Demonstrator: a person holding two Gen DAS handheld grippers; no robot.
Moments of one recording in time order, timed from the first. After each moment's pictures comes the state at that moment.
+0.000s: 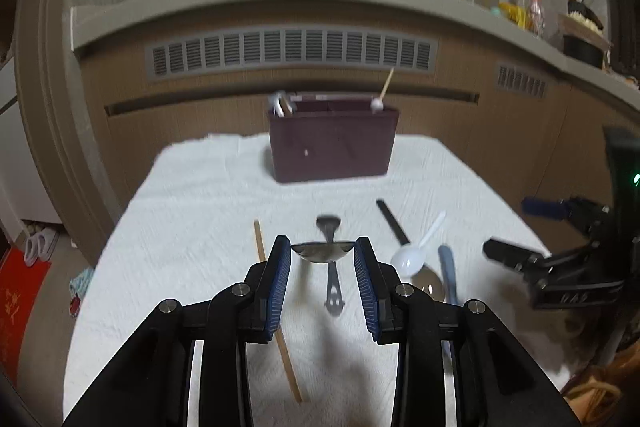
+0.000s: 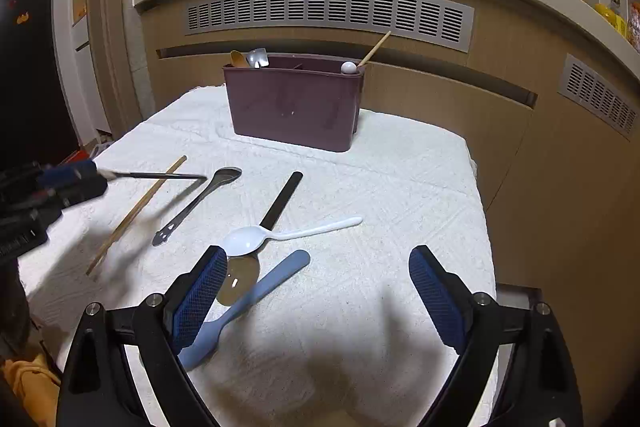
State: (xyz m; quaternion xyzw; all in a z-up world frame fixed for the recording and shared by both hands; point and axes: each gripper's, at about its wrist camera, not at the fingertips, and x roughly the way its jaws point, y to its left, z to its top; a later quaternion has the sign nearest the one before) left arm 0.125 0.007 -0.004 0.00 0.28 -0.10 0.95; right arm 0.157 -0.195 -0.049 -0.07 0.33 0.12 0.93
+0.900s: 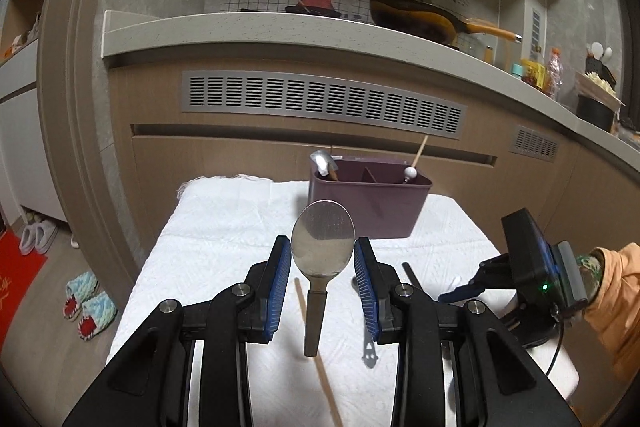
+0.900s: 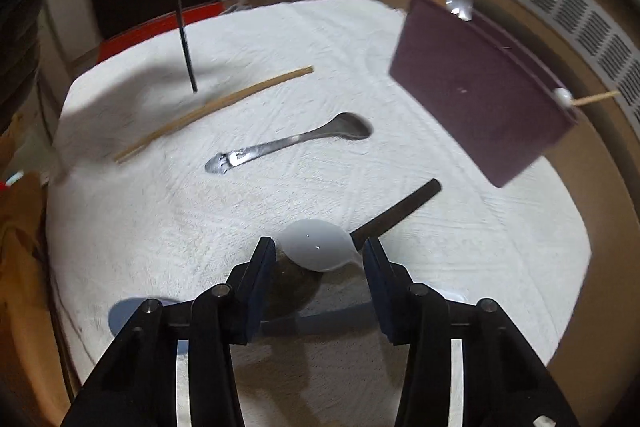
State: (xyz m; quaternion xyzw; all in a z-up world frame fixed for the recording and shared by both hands) left arm 0.149 0.069 0.037 -0.06 0.25 -0.08 0.96; right arm 0.230 -0.131 -0.087 -0.30 0.42 0.38 0.77
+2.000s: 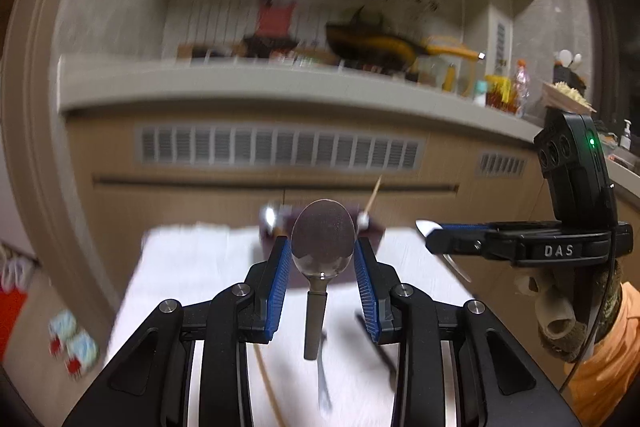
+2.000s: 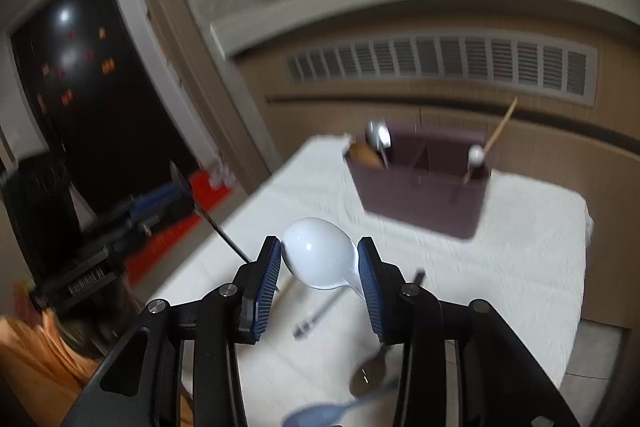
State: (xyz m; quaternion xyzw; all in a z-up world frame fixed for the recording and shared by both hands) left arm 0.175 0.027 0.107 -0.04 0.19 -0.14 0.97; right arm 0.242 -0.175 0.067 0.06 0.32 0.33 0.88
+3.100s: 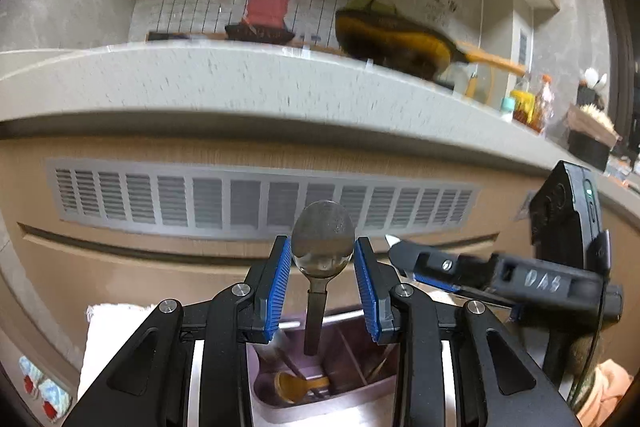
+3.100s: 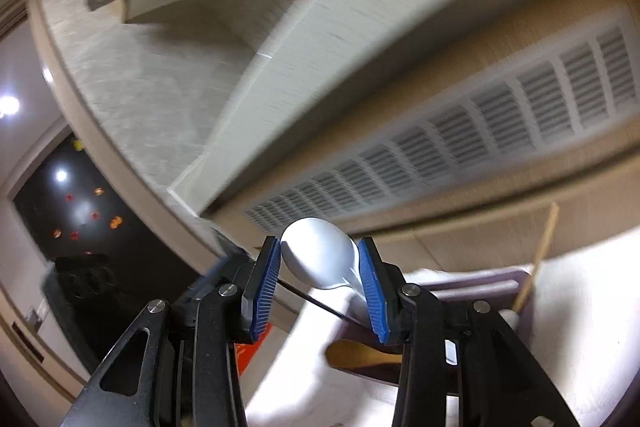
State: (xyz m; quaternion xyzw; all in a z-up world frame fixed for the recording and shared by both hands) left arm 0.393 0.018 0.082 -0.06 0.21 -0.17 0.96; right arm 0.421 -0.182 0.038 0.27 0.27 0.29 0.88
